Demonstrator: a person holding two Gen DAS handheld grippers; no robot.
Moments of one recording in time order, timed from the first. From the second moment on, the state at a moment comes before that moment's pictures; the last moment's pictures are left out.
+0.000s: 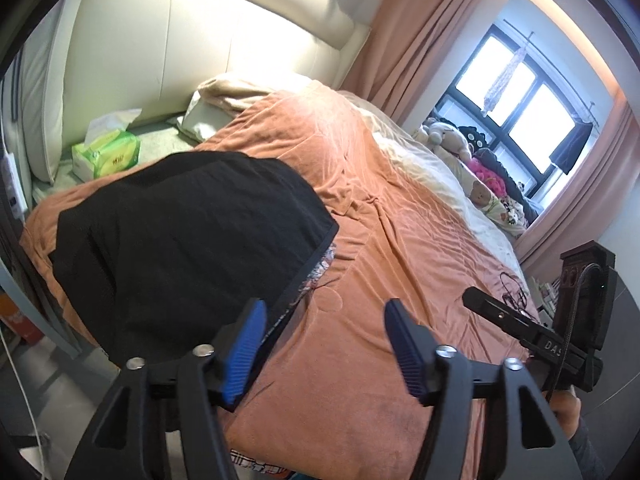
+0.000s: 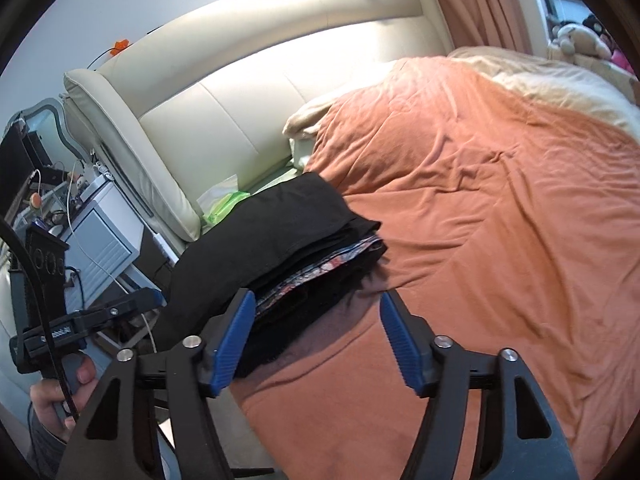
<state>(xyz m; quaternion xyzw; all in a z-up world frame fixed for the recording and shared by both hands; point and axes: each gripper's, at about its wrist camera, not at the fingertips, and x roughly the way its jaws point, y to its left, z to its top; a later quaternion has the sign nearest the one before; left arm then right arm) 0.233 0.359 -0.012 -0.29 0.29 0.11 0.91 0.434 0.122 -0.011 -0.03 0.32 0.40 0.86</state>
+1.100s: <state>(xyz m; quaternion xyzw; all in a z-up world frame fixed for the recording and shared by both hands) 0.160 0.183 0.061 -0.14 0.25 0.12 0.95 0.251 -0.057 0.066 -0.06 0.23 0.33 0.91</state>
